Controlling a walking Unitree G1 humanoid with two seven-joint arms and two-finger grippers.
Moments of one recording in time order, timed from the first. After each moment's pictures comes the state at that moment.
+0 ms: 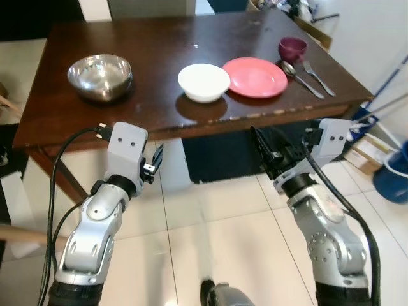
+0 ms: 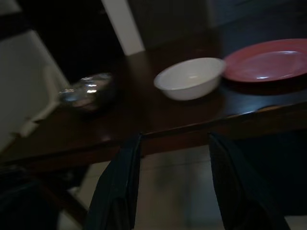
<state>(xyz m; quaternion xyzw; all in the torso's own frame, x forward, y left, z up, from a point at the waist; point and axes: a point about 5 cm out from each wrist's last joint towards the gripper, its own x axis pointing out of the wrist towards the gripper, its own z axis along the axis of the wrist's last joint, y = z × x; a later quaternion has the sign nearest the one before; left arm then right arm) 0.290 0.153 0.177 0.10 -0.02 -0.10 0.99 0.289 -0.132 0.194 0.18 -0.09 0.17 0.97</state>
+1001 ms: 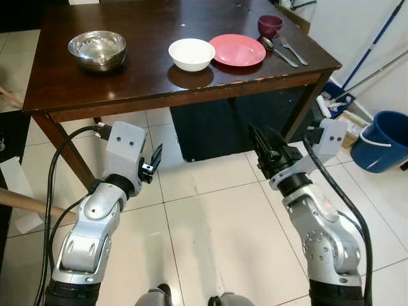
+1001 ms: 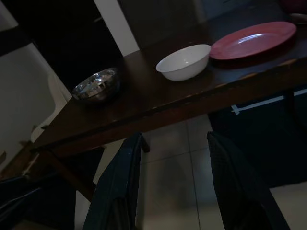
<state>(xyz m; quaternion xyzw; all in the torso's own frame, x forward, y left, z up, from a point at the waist) 0.292 0.148 0.182 0.09 -0.02 -0.11 0.99 0.291 -0.138 0.197 0.20 -0.09 0.16 0.96</state>
